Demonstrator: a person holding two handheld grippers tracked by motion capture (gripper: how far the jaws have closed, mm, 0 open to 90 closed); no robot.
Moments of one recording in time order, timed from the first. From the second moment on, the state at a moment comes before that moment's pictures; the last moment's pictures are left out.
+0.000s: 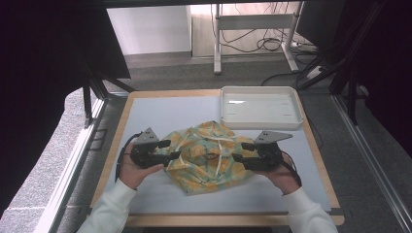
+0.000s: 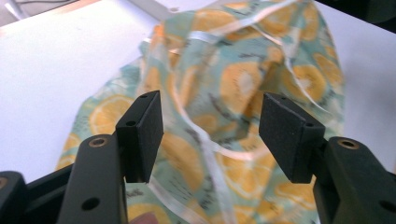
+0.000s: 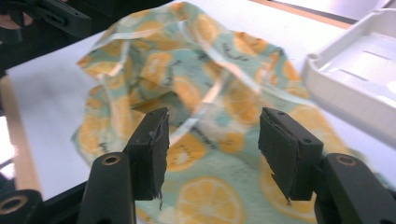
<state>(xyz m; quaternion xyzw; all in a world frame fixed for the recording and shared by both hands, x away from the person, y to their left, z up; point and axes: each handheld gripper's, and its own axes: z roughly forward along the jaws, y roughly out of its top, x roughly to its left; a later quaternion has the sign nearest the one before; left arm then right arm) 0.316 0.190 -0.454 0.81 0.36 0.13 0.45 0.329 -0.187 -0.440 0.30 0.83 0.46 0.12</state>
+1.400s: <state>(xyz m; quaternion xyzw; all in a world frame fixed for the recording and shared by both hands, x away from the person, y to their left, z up) 0.353 0.192 -0.472 0.82 0.38 0.07 0.43 0.364 -0.178 -0.436 0.32 0.83 0.44 0.15</state>
